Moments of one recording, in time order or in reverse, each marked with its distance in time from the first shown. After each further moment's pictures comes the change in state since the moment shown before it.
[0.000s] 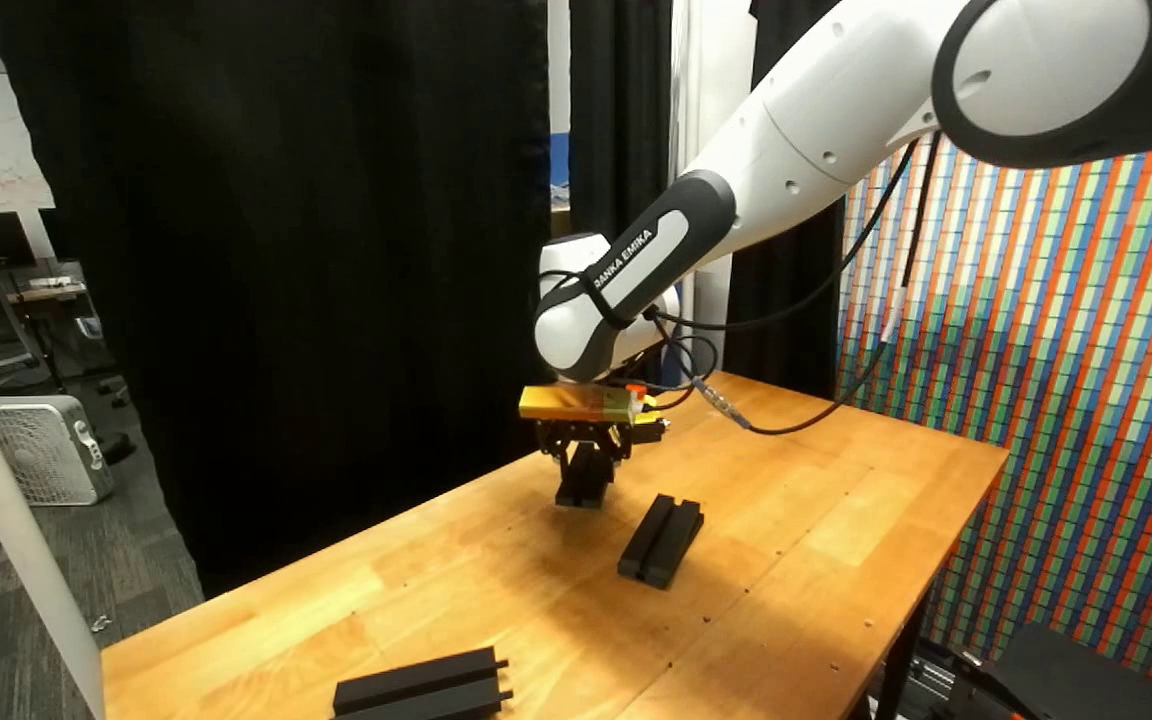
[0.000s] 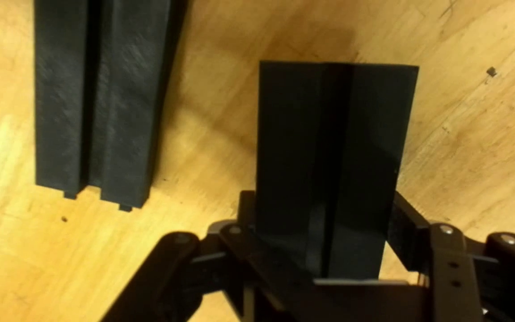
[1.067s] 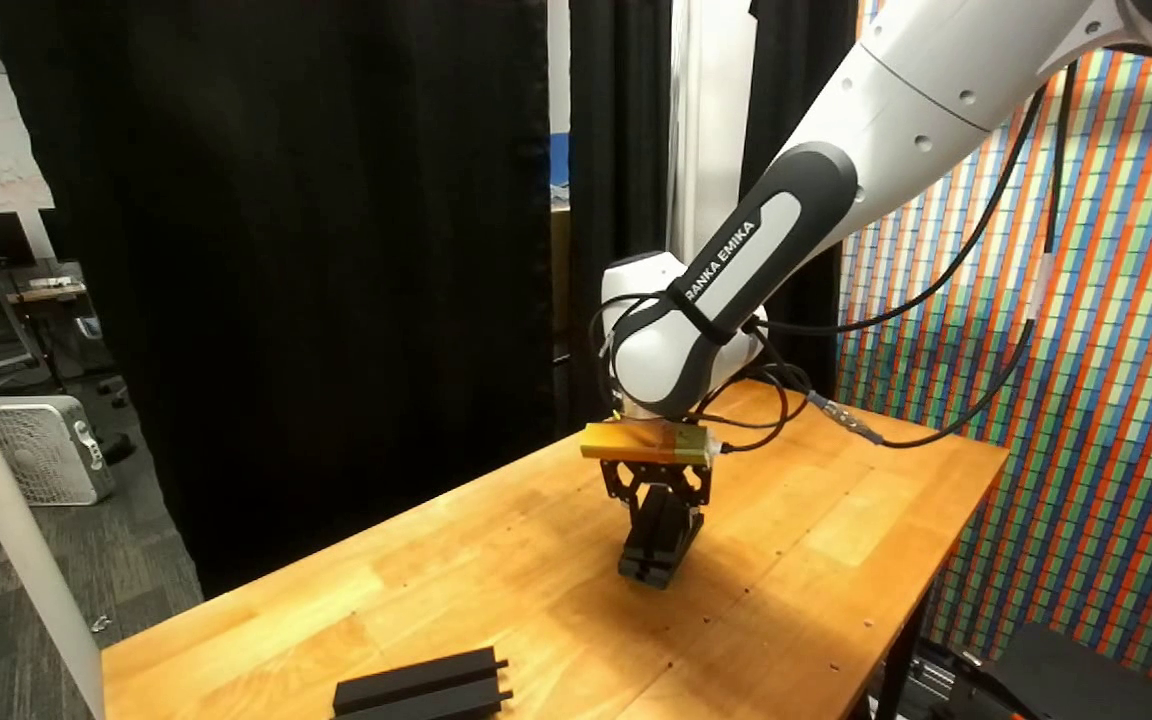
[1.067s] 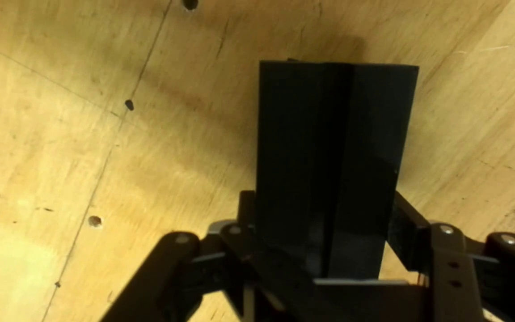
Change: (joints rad) arm -0.015 -0.243 0.017 -0.418 -0.029 0.076 0.147
